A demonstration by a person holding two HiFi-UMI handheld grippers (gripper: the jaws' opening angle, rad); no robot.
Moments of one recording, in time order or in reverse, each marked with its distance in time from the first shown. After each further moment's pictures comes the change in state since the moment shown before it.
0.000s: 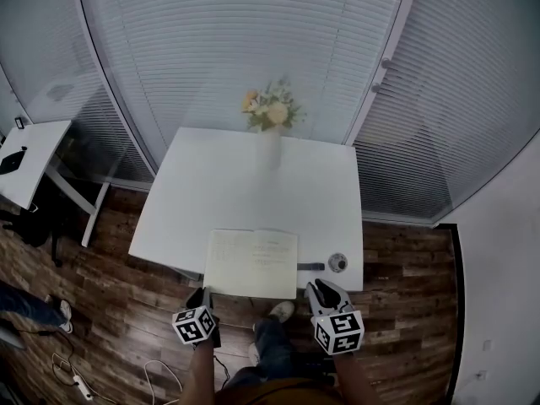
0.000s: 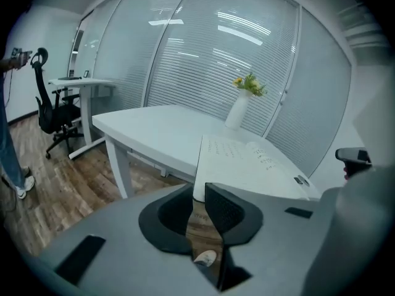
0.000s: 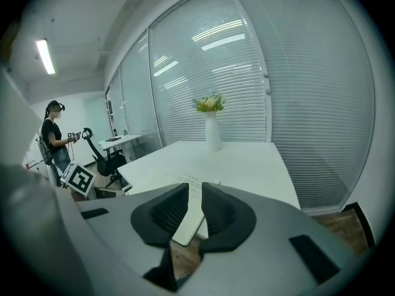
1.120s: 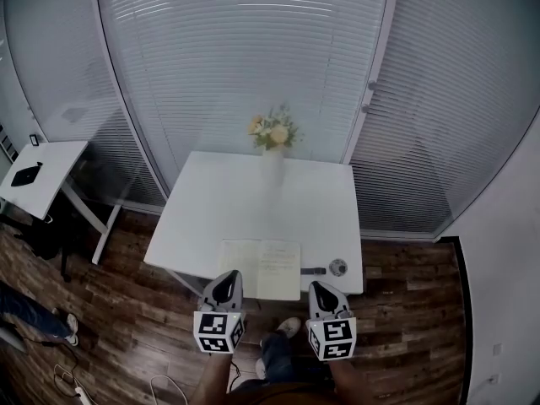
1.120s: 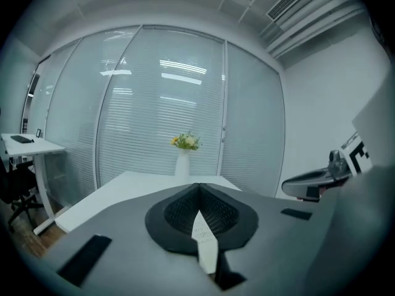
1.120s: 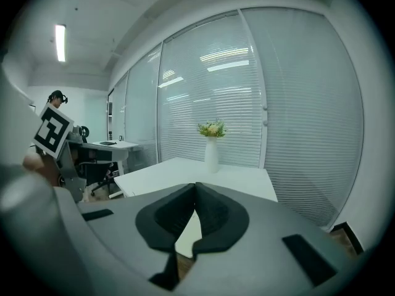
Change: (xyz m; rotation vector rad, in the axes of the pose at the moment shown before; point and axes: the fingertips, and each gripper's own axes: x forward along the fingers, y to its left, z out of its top) left arm -0.117 -0.166 0.135 0.371 -0.402 -0.281; right arm -0.046 0.034 0.044 -0.102 -0.175 -0.101
